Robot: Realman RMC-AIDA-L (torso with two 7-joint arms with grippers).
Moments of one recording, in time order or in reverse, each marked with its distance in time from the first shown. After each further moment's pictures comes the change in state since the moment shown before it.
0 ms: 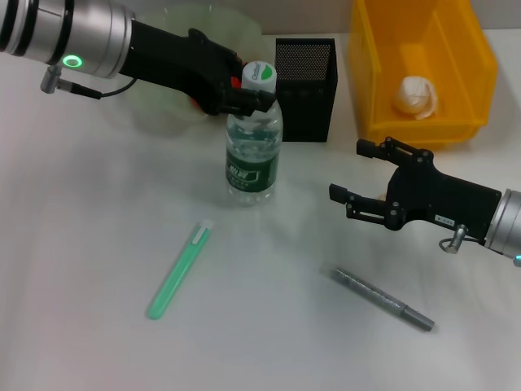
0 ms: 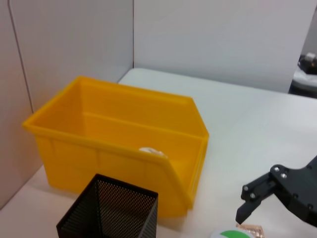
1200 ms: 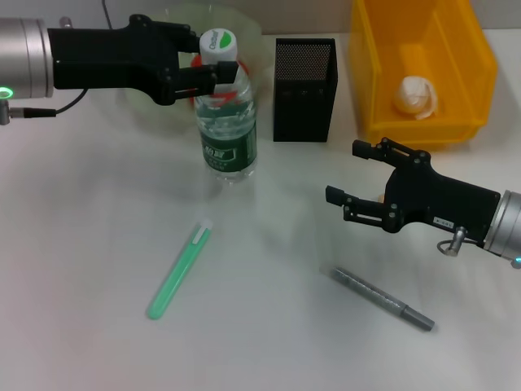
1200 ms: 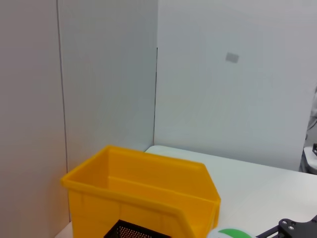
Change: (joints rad) left arm 0.195 0.020 -0.075 -0.023 -0.308 0.021 0.228; right arm -0.001 0.002 -0.001 -0.001 -0.002 -0.034 0.009
